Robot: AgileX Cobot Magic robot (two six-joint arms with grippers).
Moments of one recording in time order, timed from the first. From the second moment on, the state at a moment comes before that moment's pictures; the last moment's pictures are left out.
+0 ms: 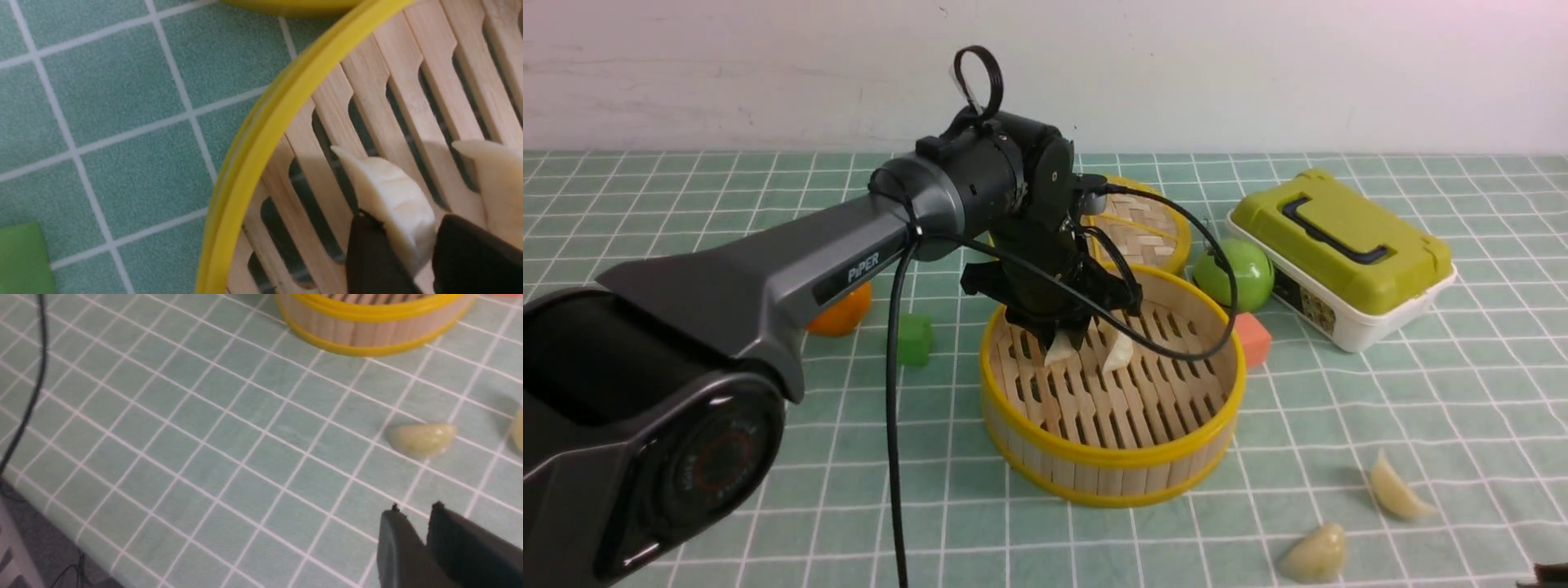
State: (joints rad) right arm 0.25 0.62 -0.67 0.39 0.96 -0.30; left arm -0.54 2.31 -2.08 0.00 0.98 -0.28
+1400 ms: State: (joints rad) right arm 0.22 1.74 -0.97 -0.14 0.58 0.20; left arm -0.54 0.91 -1.02 -0.10 1.18 -0.10
